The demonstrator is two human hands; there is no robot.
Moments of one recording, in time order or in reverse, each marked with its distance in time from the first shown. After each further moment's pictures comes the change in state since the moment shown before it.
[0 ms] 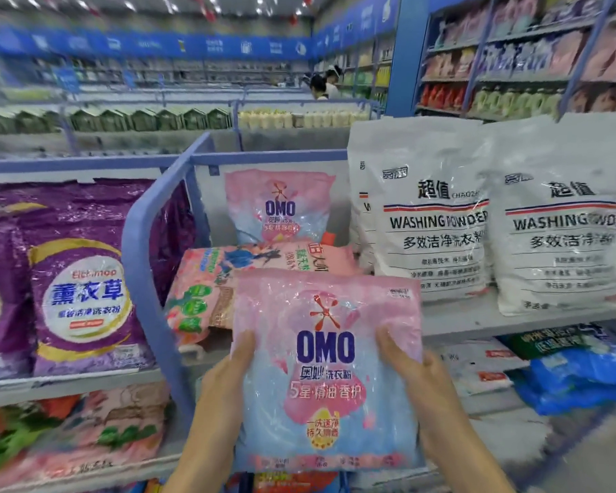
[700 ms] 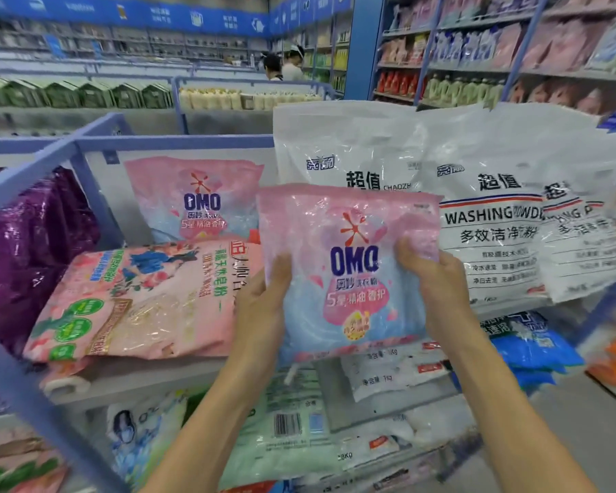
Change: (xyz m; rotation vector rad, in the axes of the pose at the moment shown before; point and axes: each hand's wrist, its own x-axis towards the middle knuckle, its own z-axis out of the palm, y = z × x) left_hand 0.052 0.018 0.169 0.080 -0.143 0.294; right_hand 0.109 -0.094 -0.105 -0.141 0.223 -0.310
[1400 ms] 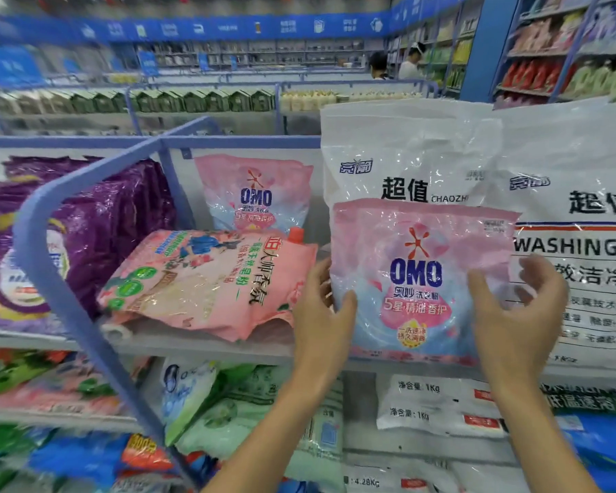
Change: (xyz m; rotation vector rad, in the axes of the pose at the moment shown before) left_hand 0.012 -0.045 0.085 0.270 0.266 0.231; right_hand 0.058 0.043 -0.055 -0.212 0.242 -0.338
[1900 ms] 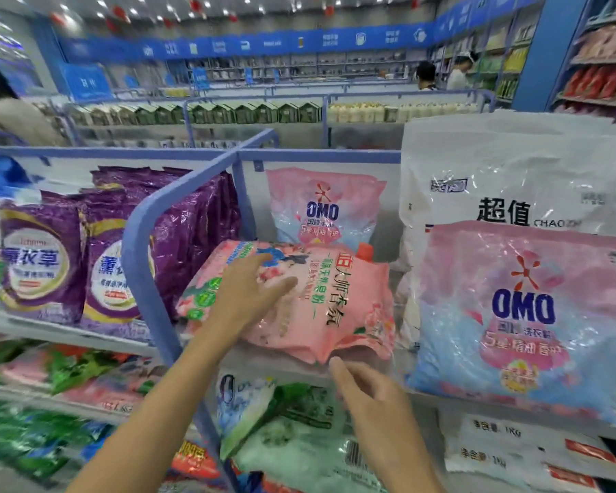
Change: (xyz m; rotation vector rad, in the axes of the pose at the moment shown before) left_hand 0.103 -0.007 -0.205 0.792 0.016 0.036; right_hand -0.173 -0.060 0.113 0.053 -0.946 0.375
